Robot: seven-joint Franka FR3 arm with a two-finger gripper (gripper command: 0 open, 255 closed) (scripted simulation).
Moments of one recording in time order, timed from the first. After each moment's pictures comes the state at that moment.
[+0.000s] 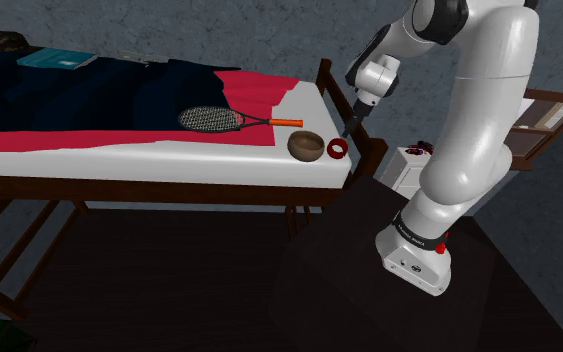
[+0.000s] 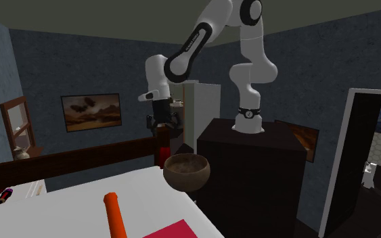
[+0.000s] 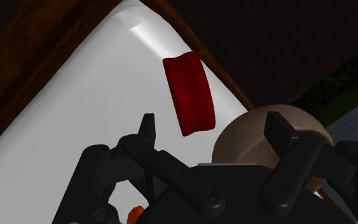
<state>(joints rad) -0.25 0.39 -0.50 -2.19 0.57 2.41 -1.28</state>
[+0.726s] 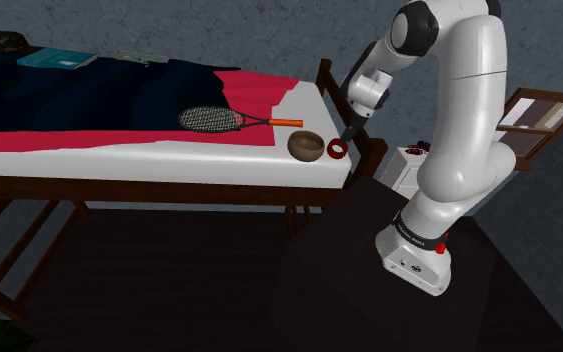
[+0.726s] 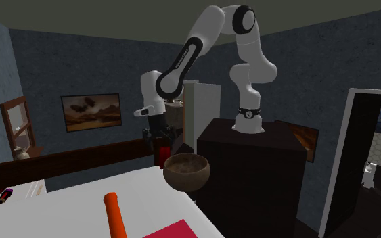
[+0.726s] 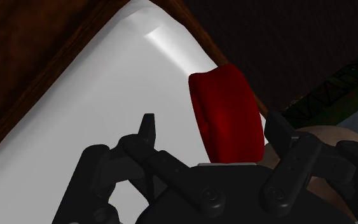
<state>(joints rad) -0.34 0.58 -0.42 -2.08 0.69 2.45 -1.38</state>
